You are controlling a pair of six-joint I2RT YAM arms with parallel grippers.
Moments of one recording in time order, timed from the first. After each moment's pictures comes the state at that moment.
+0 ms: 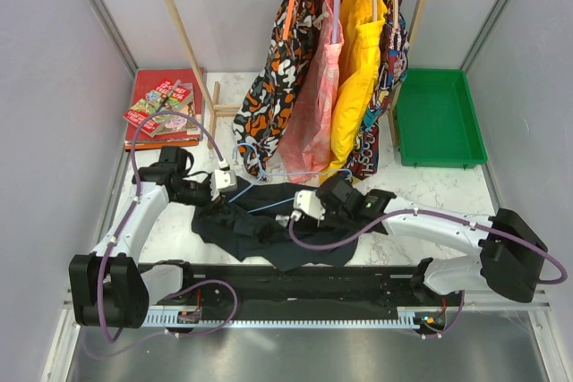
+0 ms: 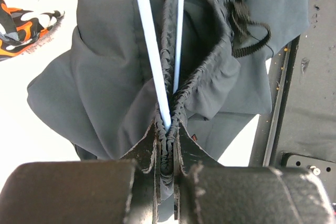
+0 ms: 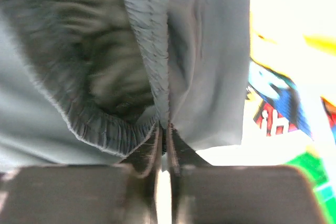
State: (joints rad) left arm -0.04 1.15 0.78 -0.95 0.84 1.20; right arm 0.99 1.31 0.78 -0.51 0.18 -0.51
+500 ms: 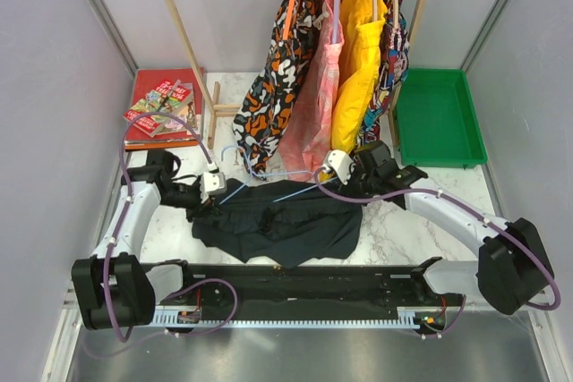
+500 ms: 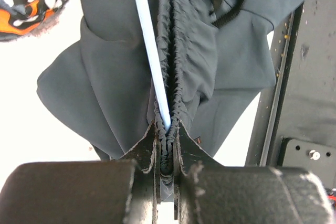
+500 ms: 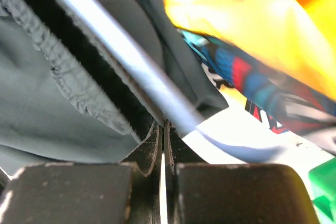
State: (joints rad) left arm 0.10 1.14 0.79 -1.09 0.87 1.37; right arm 0.58 1.27 0.79 -0.45 -0.16 -0.51
